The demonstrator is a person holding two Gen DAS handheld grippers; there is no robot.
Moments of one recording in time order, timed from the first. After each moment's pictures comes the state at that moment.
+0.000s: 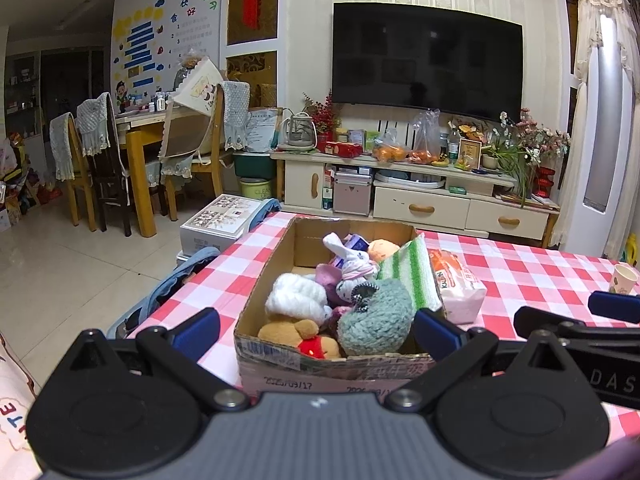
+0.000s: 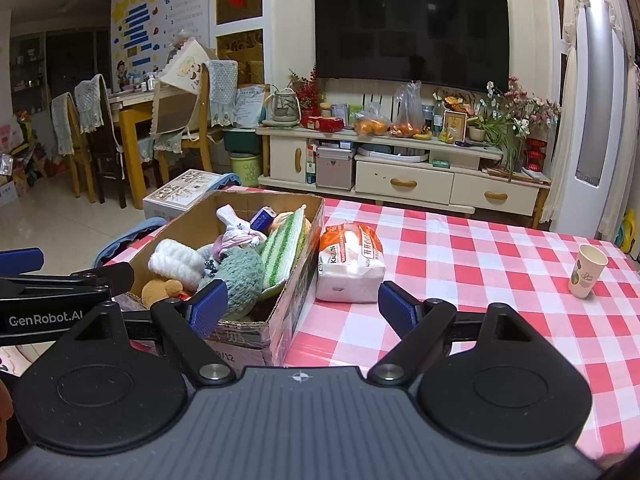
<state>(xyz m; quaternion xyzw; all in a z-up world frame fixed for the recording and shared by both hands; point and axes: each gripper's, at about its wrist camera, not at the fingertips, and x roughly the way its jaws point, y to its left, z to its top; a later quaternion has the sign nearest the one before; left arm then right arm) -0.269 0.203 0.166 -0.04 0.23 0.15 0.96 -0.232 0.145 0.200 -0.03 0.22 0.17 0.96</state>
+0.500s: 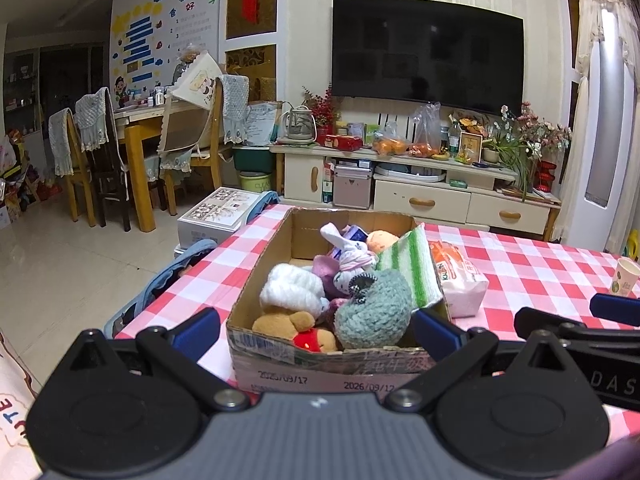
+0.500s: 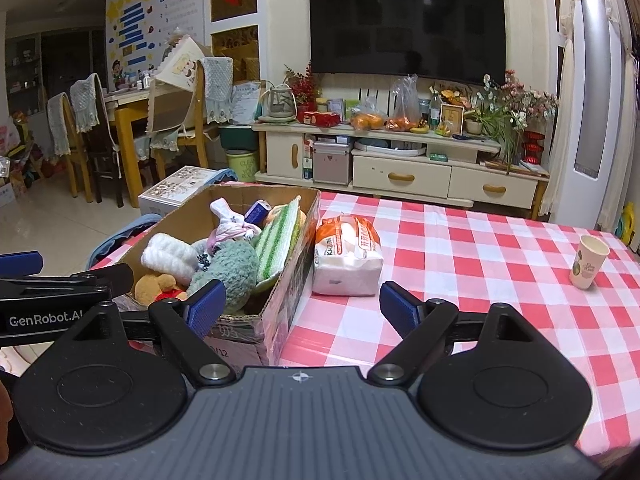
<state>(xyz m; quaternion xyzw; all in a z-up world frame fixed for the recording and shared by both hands) -0.262 0.201 0.158 -0.04 0.23 0.15 0.96 -0.230 0.140 0.191 -0.02 0.23 0.17 0.96</state>
